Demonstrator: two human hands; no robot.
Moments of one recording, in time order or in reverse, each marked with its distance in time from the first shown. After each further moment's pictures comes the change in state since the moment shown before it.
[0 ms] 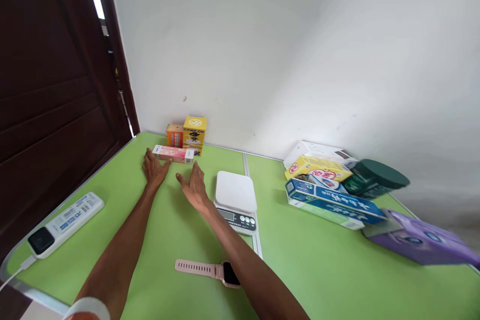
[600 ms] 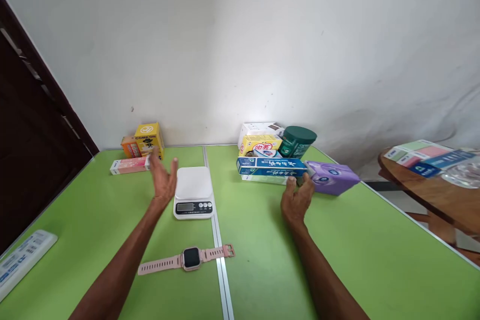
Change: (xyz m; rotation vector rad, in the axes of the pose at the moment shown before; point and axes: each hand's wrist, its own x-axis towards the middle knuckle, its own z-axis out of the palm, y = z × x) left_hand -0.129 0.162 0.006 -0.446 -0.086 0.384; right_hand -0.127 0.203 -0.327 -0.252 1.188 0.048
